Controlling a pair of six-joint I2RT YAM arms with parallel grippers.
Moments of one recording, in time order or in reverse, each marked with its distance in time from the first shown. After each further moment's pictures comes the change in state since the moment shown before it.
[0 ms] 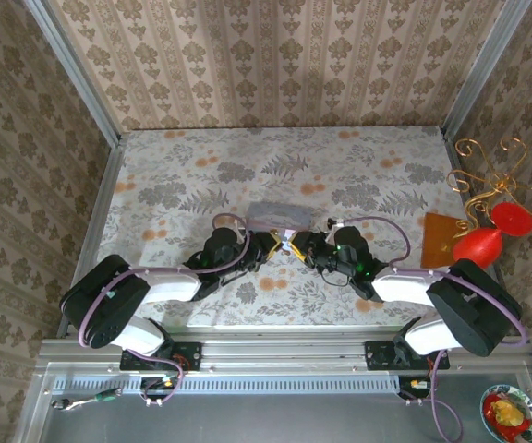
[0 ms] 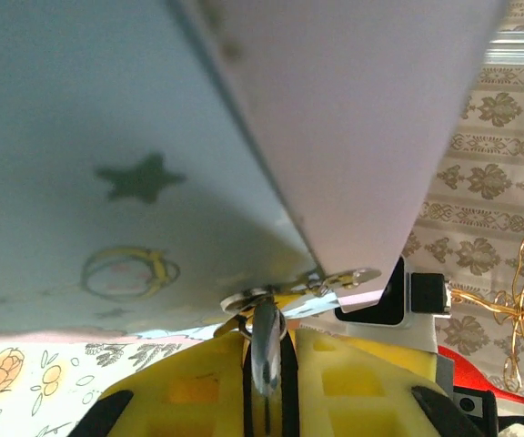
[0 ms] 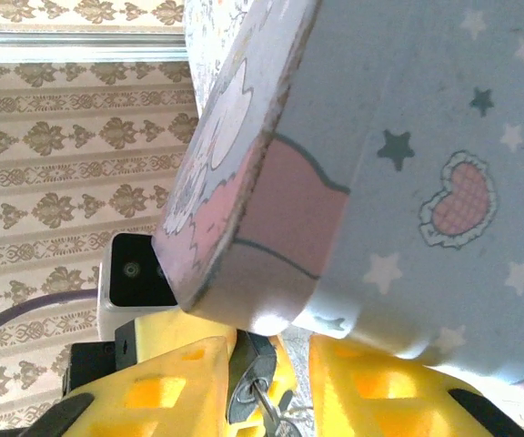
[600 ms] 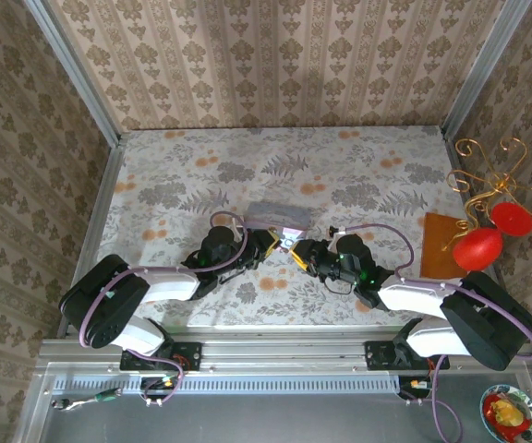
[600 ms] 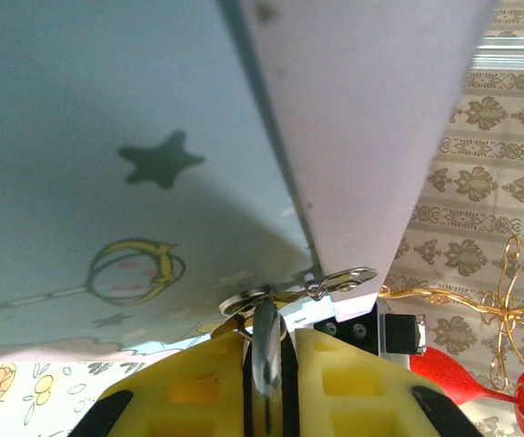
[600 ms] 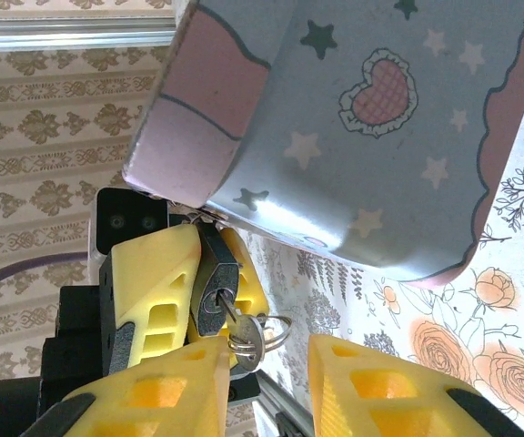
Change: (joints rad) left arm 0.020 0.000 -0.004 0.024 0.020 0.000; right arm 0.056 -0.090 -0.054 -0.048 0.020 0.054
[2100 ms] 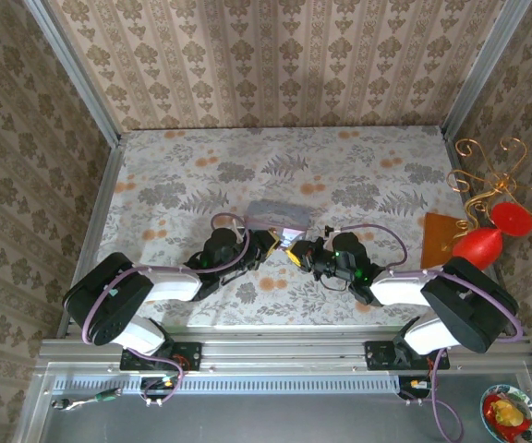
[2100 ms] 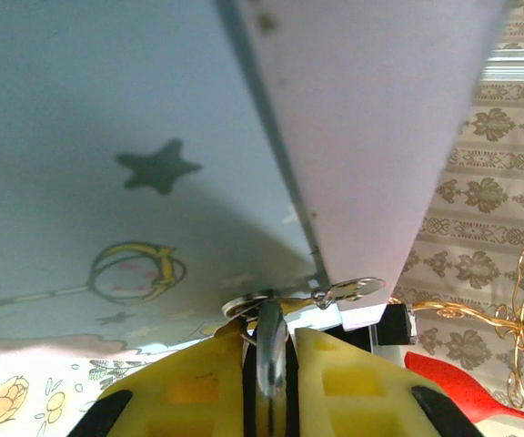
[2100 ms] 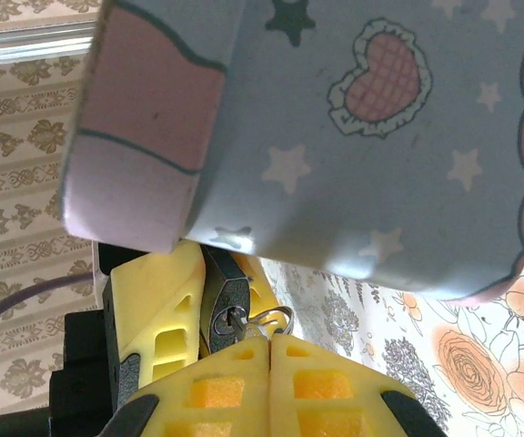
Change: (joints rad) left arm -0.029 0.023 -0.002 0.019 -0.063 0.005; right arm -0.011 0.130 0.024 0.130 -0.045 0.080
